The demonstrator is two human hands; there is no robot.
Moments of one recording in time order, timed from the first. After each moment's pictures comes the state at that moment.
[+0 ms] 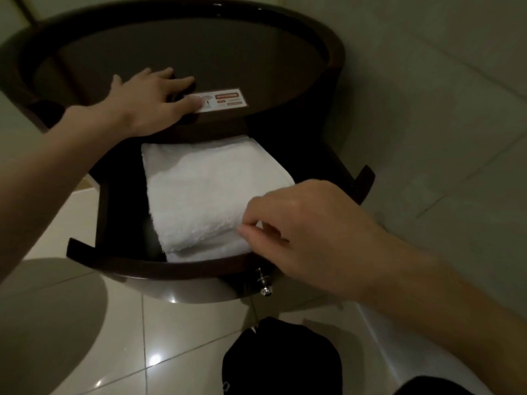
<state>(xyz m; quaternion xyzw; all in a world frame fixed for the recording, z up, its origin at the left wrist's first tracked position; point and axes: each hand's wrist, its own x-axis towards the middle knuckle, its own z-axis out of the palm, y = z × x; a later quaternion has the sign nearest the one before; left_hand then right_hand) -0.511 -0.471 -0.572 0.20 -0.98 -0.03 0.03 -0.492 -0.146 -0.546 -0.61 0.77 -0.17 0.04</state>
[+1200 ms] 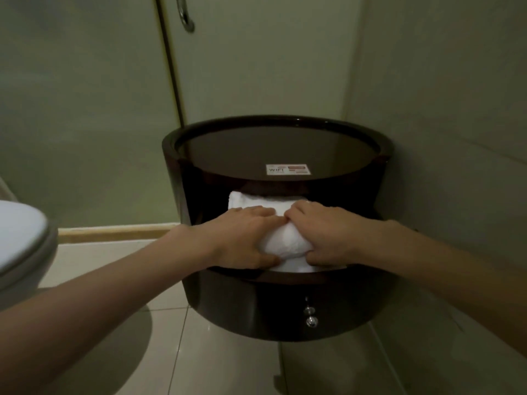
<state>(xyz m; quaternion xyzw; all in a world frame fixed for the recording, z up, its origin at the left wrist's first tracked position) -0.396 -0.331 -0.583 0.08 -1.00 -0.02 0.01 -0.544 -0.207 -0.586 -0.66 0.75 0.05 -0.04</state>
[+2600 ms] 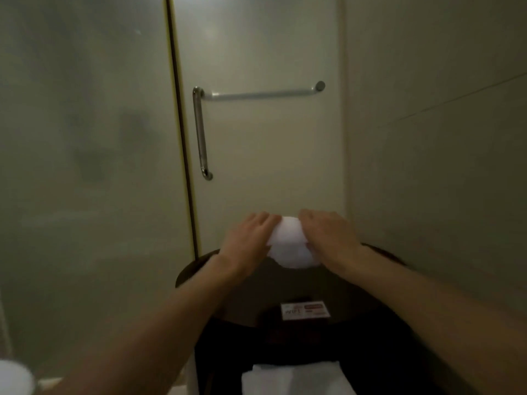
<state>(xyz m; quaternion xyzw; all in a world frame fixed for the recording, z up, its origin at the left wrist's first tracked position) -0.489 -0.435 -0.450 0.14 -0.93 0.13 0.32 -0.617 -0.304 -0.450 -0.52 0.76 -0.11 -0.37</state>
